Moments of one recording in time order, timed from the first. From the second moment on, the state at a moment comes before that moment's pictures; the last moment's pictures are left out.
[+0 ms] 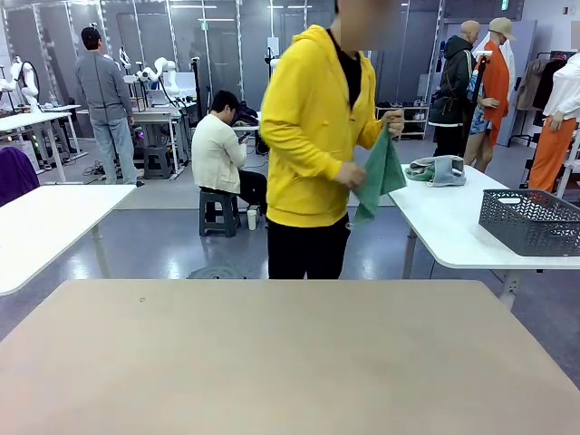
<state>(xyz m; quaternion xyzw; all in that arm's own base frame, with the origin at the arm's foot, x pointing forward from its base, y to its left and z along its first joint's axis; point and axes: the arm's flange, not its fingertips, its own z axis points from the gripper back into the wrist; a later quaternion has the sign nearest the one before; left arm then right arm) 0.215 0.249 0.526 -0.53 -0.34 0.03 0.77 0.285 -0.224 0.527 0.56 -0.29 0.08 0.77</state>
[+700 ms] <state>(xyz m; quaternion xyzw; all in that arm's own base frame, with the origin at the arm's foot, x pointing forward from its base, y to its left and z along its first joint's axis) 0.215 0.249 0.526 -0.53 -0.34 0.03 0.77 0.285 -0.224 0.527 0.56 -0.29 0.08 0.77</state>
